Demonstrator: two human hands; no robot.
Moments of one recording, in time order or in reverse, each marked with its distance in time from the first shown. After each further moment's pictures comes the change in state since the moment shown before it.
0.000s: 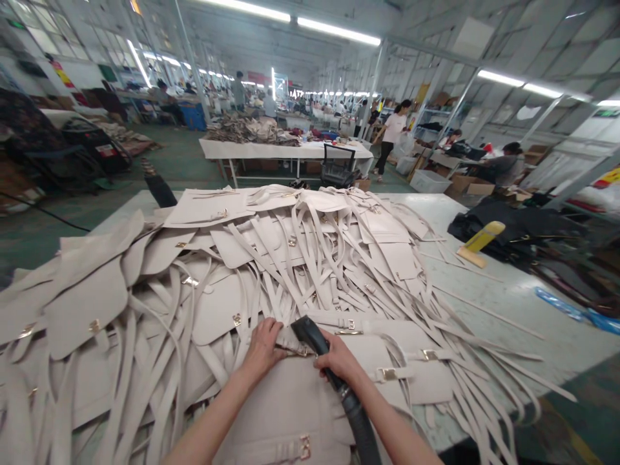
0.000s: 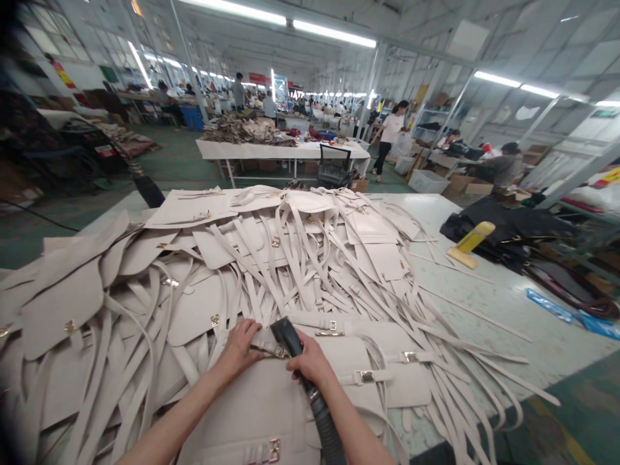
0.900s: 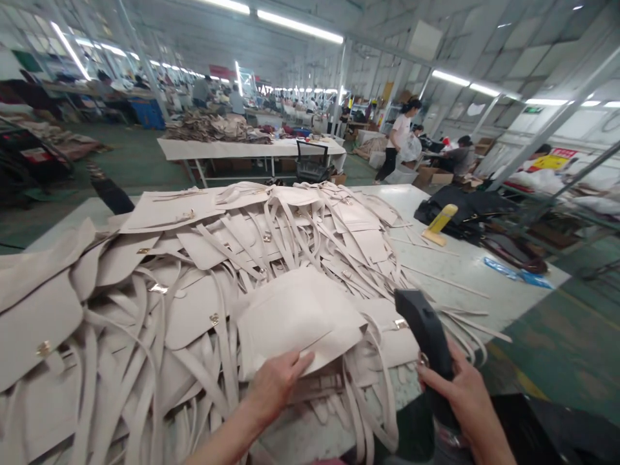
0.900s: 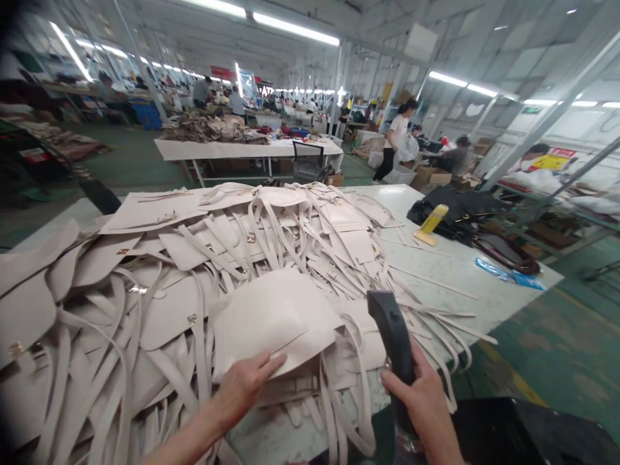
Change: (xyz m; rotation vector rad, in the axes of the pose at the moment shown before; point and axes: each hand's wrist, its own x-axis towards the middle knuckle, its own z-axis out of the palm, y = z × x) left_hand -0.051 0.110 -0.015 0.182 -0.233 0.393; right_hand -0.211 0.015 -0.120 -0.106 0.884 -0.097
